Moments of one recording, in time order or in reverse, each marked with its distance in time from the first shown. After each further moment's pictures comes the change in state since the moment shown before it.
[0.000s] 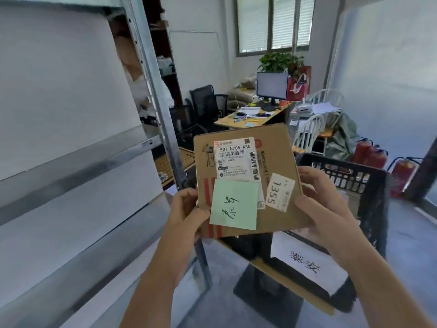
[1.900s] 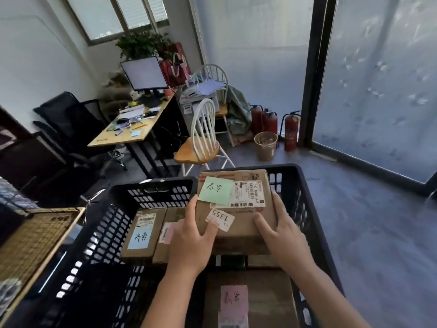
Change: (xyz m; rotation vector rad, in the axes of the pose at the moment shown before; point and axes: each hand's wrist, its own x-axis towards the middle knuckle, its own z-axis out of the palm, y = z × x) left_hand 0.345 -0.118 0.315 0.820 -0.413 0.218; right_hand 0.205 0.207 -0.225 -0.569 0.619 0.472
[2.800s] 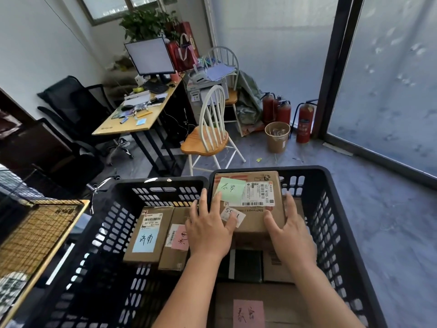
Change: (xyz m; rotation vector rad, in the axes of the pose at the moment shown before) left_hand 0.093 -0.029 0.049 0.510 -0.029 0.023; right_hand 0.069 0.011 0.052 -0.174 0.072 0.105
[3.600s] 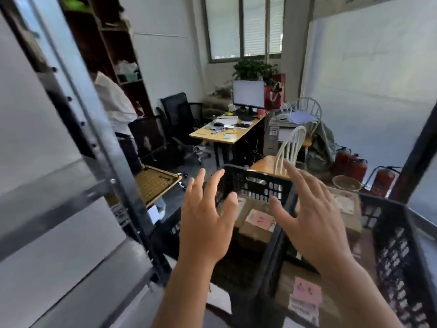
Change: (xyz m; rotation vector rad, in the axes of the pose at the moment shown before) left_hand -0.259 -0.130 -0.186 -0.506 0.565 -0.070; right_hand -0.252 -0.166 -0.051 -0.115 0.092 -0.881
